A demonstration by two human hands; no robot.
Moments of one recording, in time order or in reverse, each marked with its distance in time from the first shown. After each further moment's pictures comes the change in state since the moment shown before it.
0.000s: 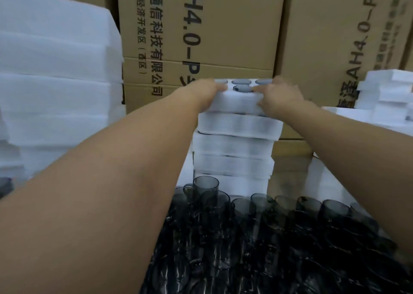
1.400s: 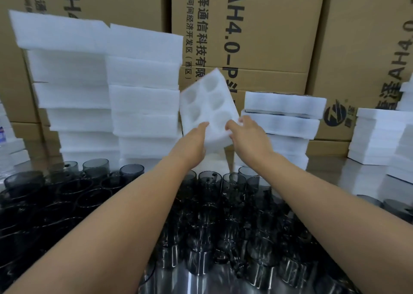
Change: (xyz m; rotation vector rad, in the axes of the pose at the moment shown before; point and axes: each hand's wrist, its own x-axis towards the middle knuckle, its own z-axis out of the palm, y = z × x) left_hand -0.181 -0.054 0.036 -0.363 0.050 -0.264; right_hand -0.102 -0.146 0.039 0.172 0.161 -0.328
